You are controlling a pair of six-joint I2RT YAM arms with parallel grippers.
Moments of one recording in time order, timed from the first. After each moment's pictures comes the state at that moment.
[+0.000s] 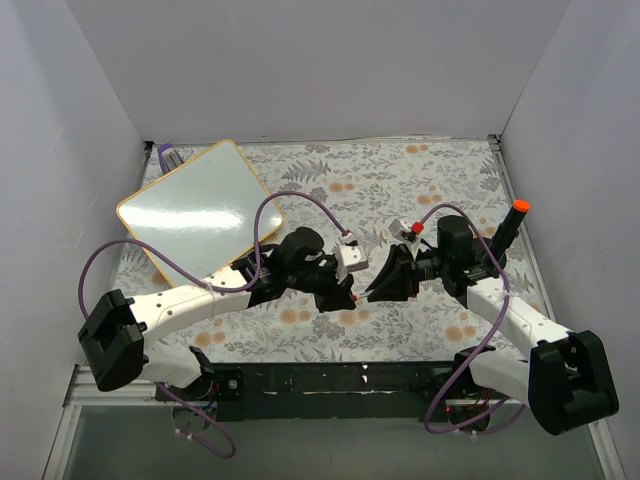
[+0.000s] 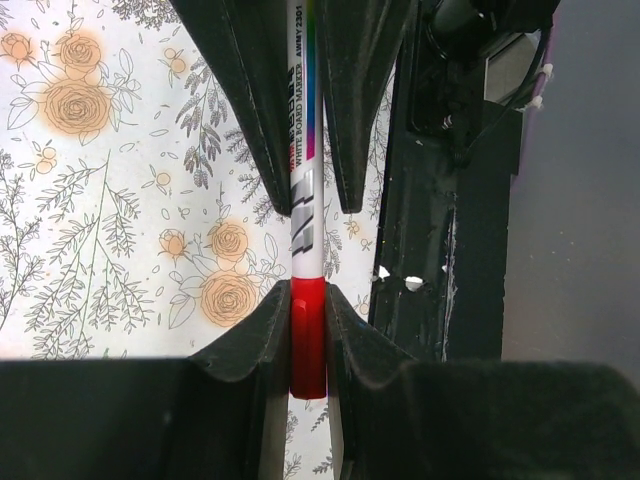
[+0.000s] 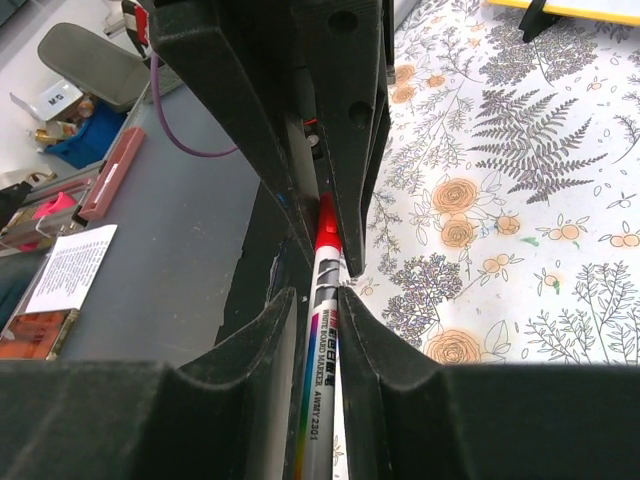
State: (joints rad) left arm -0.97 1.33 0.93 -0.19 0.52 0.05; right arm 0.35 1.10 0.53 0.14 -1.46 0.03
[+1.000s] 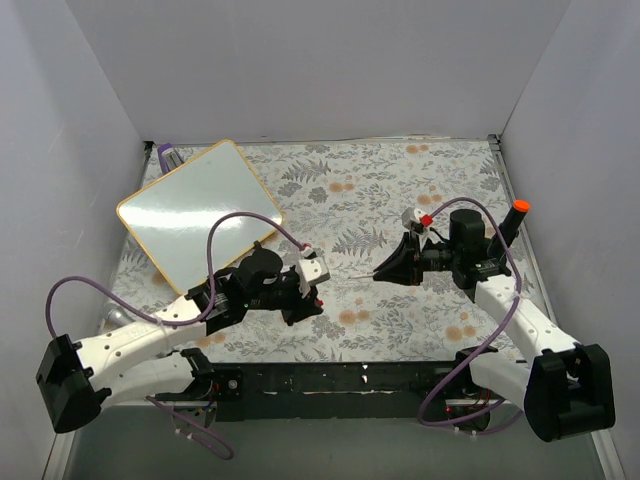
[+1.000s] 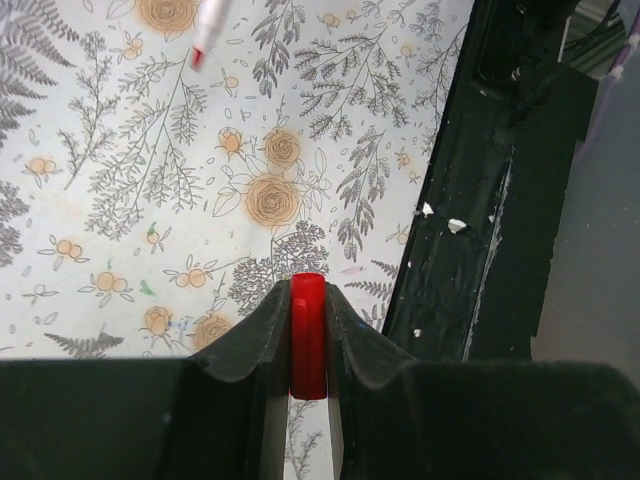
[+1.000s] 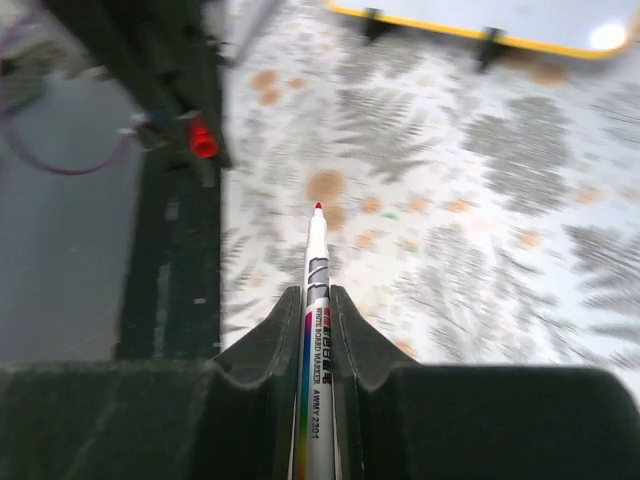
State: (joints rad) left arm -0.94 0.98 0.70 -0.28 0.36 0.09; right arm 0.25 1.08 0.59 -0.03 -1.34 -0.16
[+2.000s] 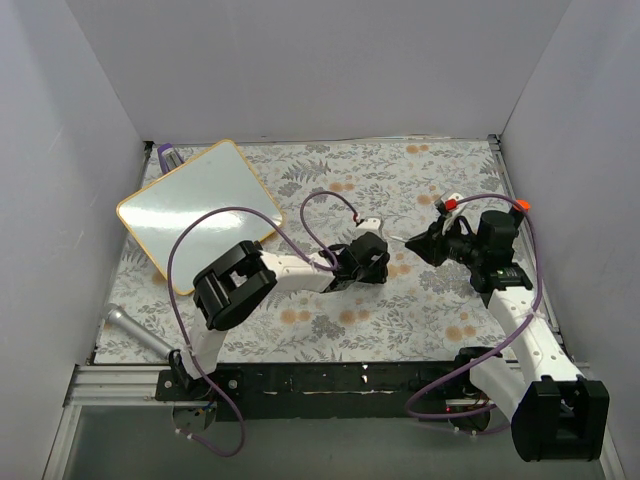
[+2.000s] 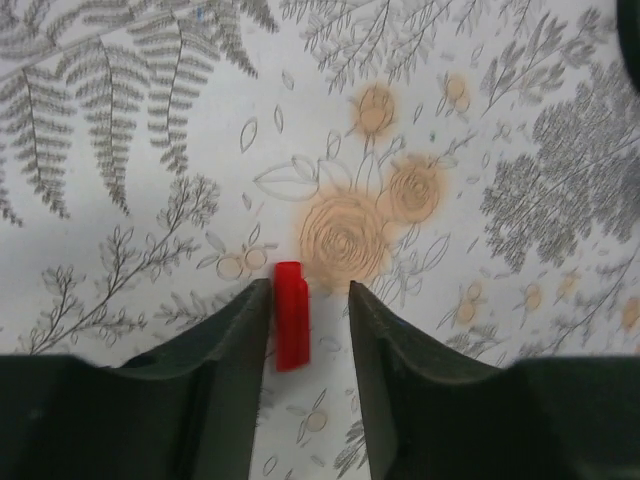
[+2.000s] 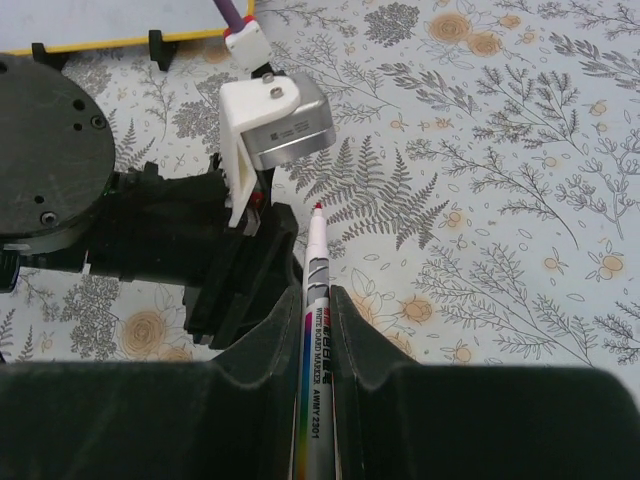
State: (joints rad) left arm -1.03 2.00 1.20 0.09 -0.21 -0.72; right arm 0.06 0.94 0.59 -0.09 -0.79 -0.14
